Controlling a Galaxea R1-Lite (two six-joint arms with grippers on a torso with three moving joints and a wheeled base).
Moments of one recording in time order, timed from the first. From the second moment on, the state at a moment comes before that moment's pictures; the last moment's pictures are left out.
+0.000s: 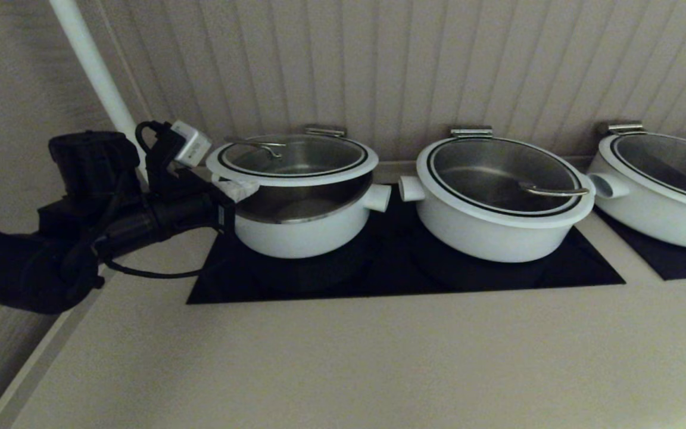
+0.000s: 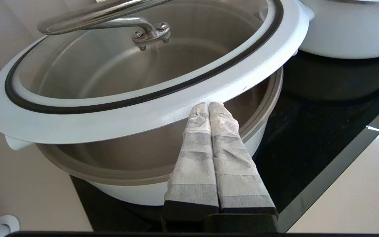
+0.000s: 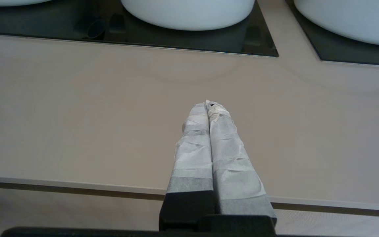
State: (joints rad) left arm -0.17 1.77 -0.89 -0.79 -0.39 0.21; right arm 0.00 0.00 0.00 0.00 0.05 -0.08
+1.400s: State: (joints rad) left arm -0.15 1.76 -0.89 -0.76 -0.39 0.21; right arm 0.00 0.00 0.00 0.00 0.05 -0.08
